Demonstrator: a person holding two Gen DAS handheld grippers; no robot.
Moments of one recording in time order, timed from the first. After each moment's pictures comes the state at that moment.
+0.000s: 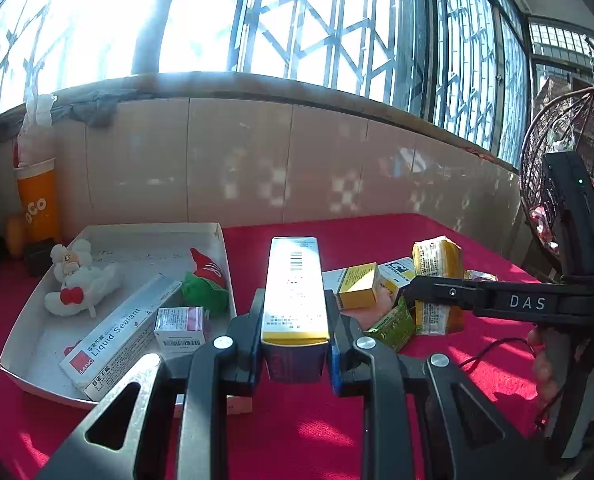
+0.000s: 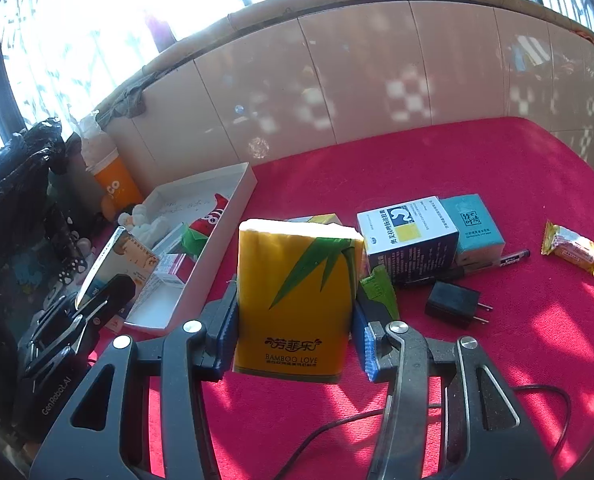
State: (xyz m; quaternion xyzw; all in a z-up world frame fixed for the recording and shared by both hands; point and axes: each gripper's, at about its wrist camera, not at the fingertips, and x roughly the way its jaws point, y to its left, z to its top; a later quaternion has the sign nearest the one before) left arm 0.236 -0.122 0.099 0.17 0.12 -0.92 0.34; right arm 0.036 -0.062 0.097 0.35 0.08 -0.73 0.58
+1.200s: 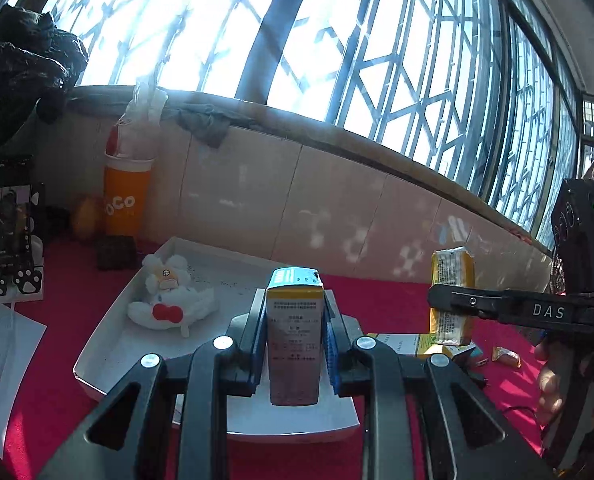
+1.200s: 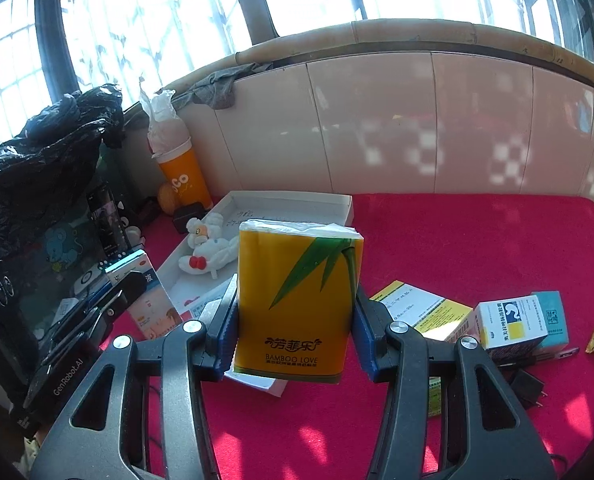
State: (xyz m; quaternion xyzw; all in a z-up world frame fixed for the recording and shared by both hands) left arm 0.335 -0.171 0.126 0.07 0.19 -0.88 0.42; right arm 0.114 -0.140 0.158 0.31 0.12 -0.67 0.66
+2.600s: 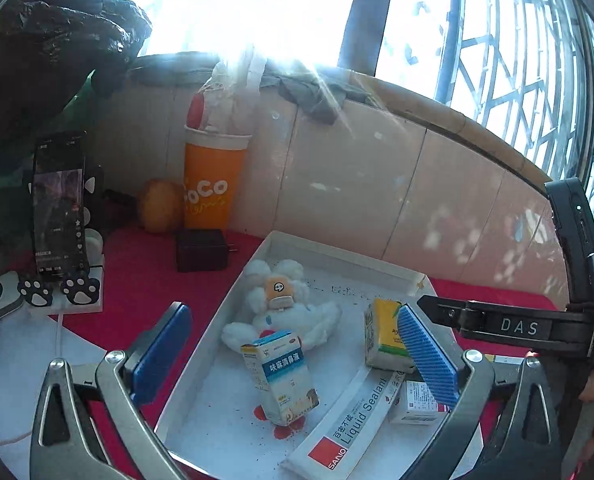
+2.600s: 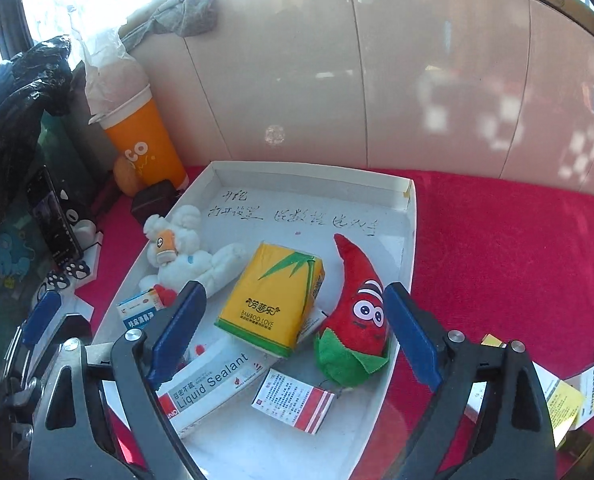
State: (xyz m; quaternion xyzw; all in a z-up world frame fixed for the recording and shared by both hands) left arm 0.360 -0.262 0.104 0.12 0.22 -0.80 0.54; right arm 0.145 -0.292 0.109 0.36 0.19 -0.67 0.62
